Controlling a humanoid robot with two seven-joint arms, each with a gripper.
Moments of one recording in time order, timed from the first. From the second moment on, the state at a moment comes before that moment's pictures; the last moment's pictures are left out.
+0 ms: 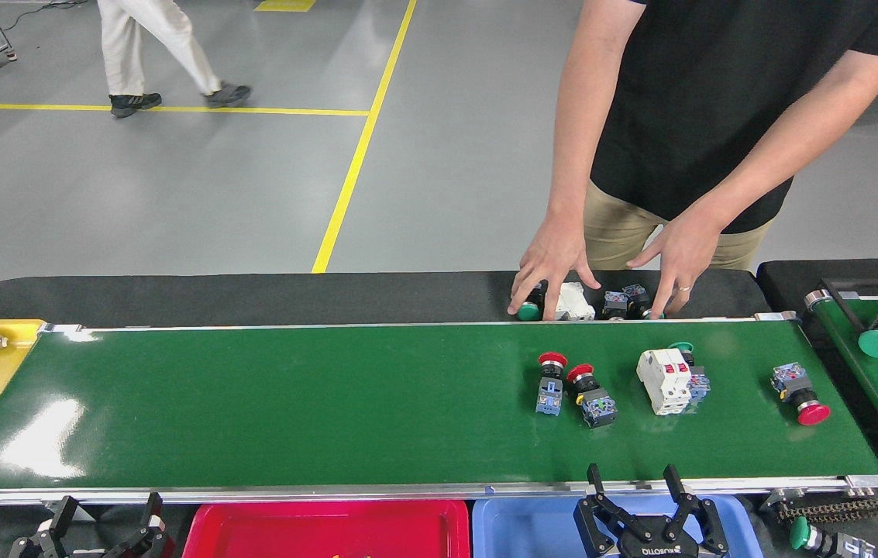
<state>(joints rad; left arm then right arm) 0.34 0.09 0.32 -1.69 -1.49 -0.25 0.10 0.17 -0.04 0.25 -1.73 1.31 0.25 0.02</state>
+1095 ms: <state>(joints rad) 0.32 0.10 0.23 -1.68 -1.49 -0.26 0.10 -0.04 0.05 0.44 -1.54 1.34 0.23 0.08</state>
